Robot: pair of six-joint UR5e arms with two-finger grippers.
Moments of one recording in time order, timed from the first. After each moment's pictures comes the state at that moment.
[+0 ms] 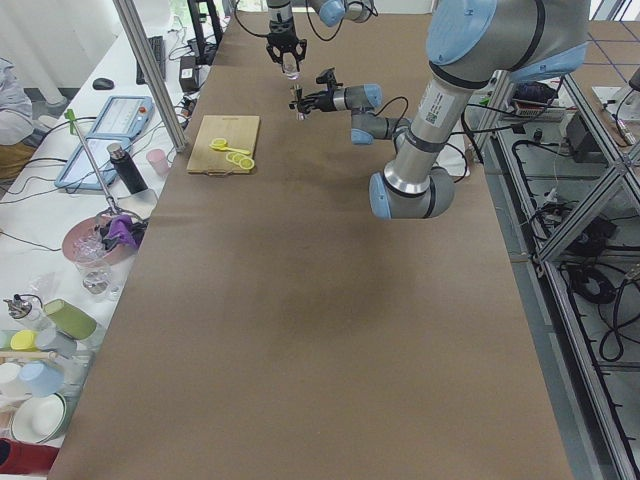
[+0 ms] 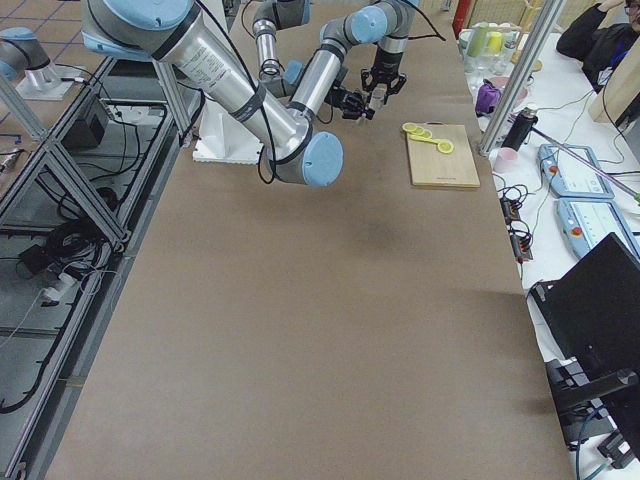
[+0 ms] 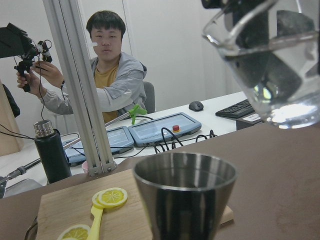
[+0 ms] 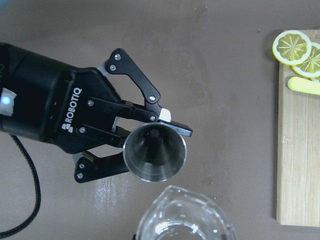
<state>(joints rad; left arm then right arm) -0.26 -2.37 -1.36 -2.52 -0.67 -0.64 0.85 -0.59 1.63 -2.13 2.19 -0.76</state>
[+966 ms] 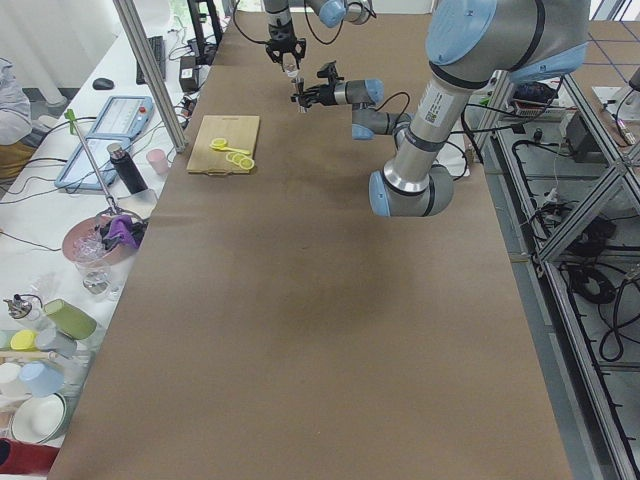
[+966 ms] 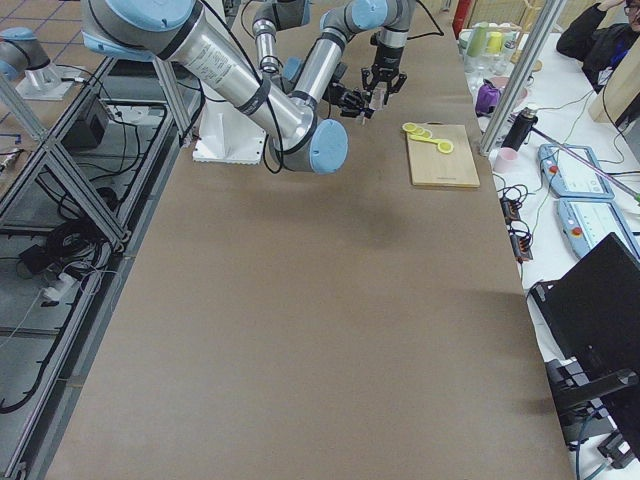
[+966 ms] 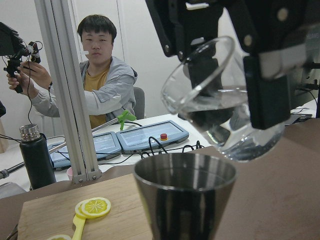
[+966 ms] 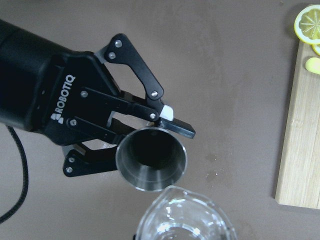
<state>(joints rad) -0.26 -2.39 -1.38 -2.53 -0.70 -0.64 0.83 -0.51 1.59 -2.28 2.10 -0.89</state>
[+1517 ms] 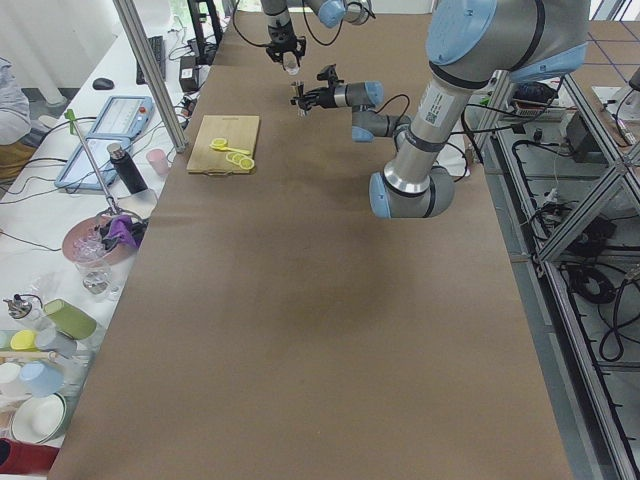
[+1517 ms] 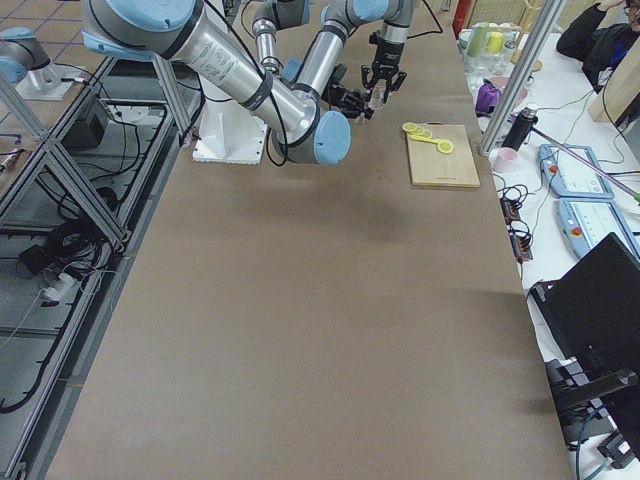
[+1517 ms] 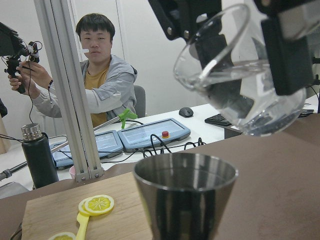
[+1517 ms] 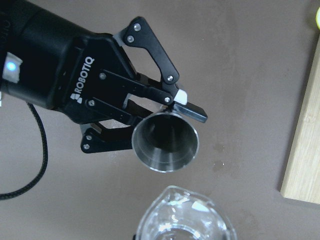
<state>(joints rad) -0.26 -2.37 -1.37 -2.53 -0.70 -0.61 0.82 -0.46 1.54 -2.36 2.06 -0.96</state>
